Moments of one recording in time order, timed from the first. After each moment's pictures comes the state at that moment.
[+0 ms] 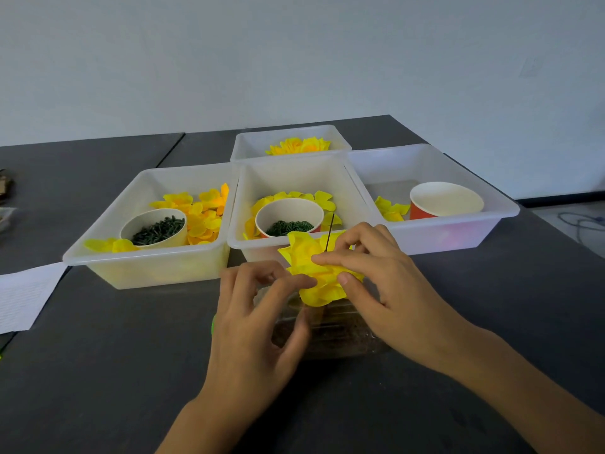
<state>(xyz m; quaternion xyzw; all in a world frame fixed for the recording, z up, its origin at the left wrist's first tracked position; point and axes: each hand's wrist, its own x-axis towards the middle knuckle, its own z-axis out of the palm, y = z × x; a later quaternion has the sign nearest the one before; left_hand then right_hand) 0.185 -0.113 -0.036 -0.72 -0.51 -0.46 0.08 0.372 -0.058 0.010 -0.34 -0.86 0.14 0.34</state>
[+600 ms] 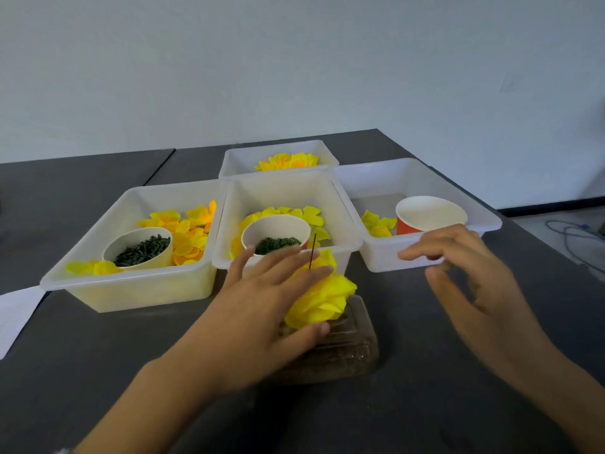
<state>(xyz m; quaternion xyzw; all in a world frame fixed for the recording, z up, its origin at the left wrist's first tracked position) 0.181 -0.079 0.018 -0.85 -0.51 -0.12 0.02 0.447 -0.054 0.018 -0.41 -0.78 0.11 0.45</state>
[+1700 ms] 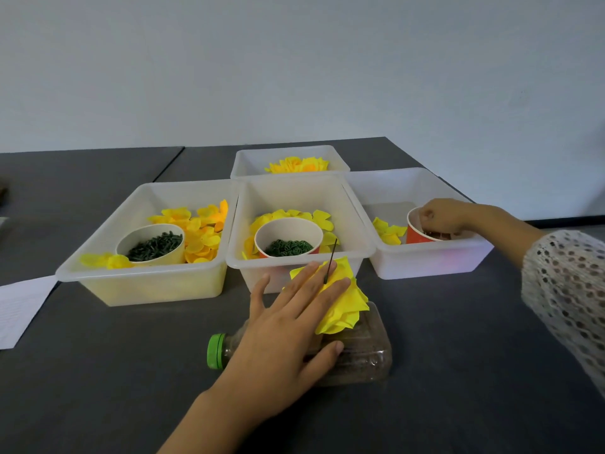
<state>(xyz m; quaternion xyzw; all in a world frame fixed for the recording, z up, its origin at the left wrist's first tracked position) 0.190 -0.082 -0.036 -0.83 -0.52 -0.21 0.04 0.485 0.179 0.018 -0.64 -0.76 0.11 -0.03</state>
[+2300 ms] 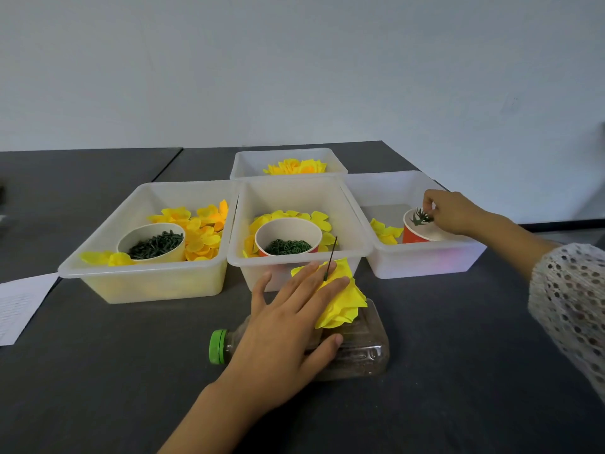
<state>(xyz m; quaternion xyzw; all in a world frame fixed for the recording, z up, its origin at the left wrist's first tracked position) 0.190 -0.080 -0.040 -0.82 -0.52 -0.23 0.03 0.495 0.171 0.014 -0.65 -0.75 0.05 0.12</state>
